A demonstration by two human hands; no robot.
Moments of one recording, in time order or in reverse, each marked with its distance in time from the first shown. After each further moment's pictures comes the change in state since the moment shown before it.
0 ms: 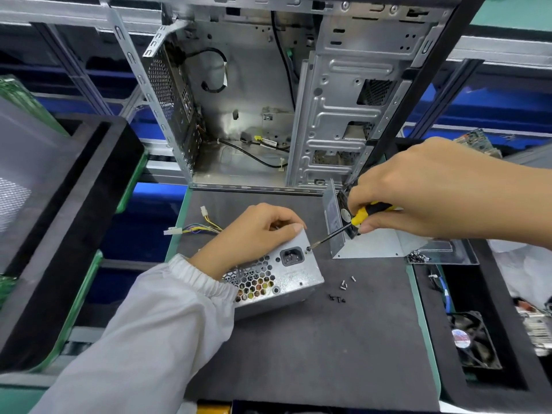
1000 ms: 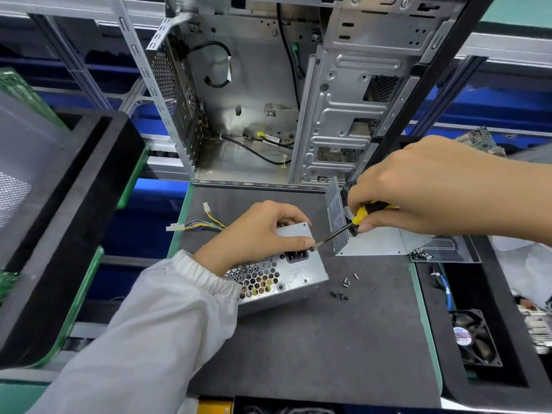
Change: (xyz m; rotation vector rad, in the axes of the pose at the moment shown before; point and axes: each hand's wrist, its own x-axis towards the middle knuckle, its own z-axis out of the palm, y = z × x) left_hand -0.002 0.001 -0.001 -0.057 -0.043 0.003; right_hand 0.009 -0.003 0.004 0.060 0.045 -0.081
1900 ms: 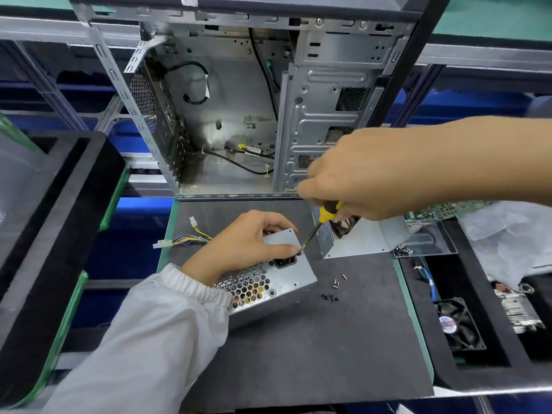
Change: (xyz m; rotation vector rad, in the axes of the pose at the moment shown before) left_hand 0.002 -0.002 -0.003 -0.071 -0.058 -0.008; right_hand 0.034 -0.005 -0.024 -0.222 -0.226 -0.083
